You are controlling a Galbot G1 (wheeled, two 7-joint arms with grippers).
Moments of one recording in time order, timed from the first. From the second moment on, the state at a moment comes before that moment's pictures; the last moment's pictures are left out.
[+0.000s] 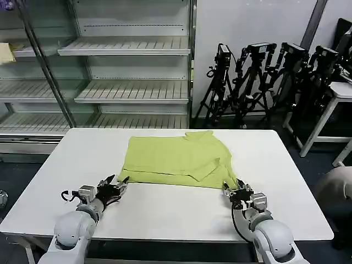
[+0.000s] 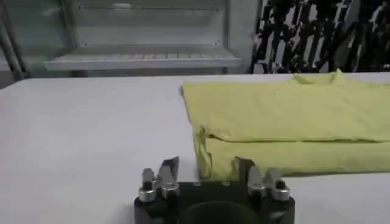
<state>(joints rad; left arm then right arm) 1.14 -1.23 -0.54 -1.80 -0.33 0.57 0.10 -1.21 1.17 0.38 1.94 0.34 -0.57 0.07</state>
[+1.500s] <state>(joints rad) 1.68 -1.26 -0.74 -2.23 -0.31 0.57 0.18 -1.77 1.12 0.54 2.35 0.24 -0.46 0.07</state>
